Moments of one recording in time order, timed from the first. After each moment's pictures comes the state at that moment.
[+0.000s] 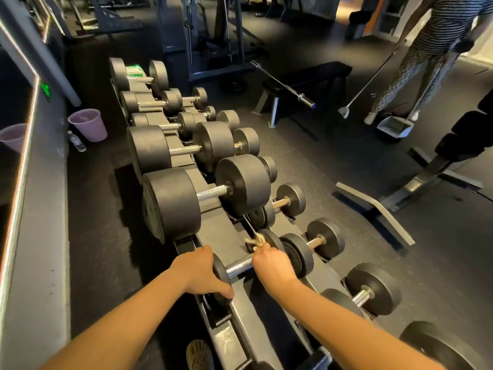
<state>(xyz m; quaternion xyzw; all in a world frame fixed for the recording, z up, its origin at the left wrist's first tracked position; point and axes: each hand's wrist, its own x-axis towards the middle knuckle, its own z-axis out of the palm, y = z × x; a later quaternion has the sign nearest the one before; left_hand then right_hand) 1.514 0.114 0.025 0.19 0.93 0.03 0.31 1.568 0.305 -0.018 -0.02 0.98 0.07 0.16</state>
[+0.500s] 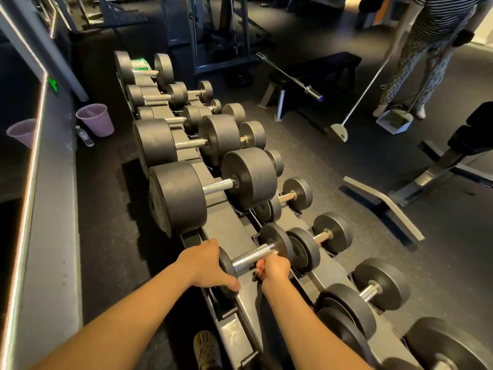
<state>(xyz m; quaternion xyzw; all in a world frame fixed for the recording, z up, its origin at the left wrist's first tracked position) 1.516 0.114 0.028 0.19 0.93 0.04 0.31 1.564 0.279 -0.060 0.57 0.40 -0.72 0.02</state>
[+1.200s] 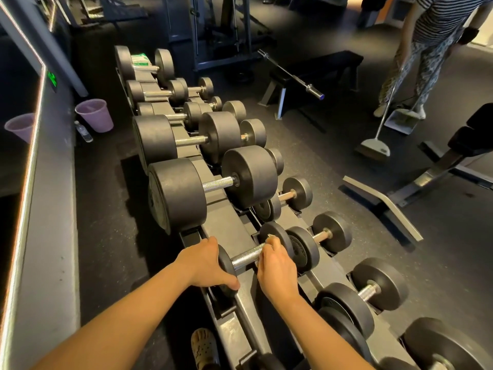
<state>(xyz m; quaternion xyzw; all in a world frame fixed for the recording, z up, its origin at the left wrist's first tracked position) 1.517 0.112 0.022 0.19 0.93 0.06 0.30 1.595 0.291 -0.062 0.13 0.97 -0.21 -0.06</state>
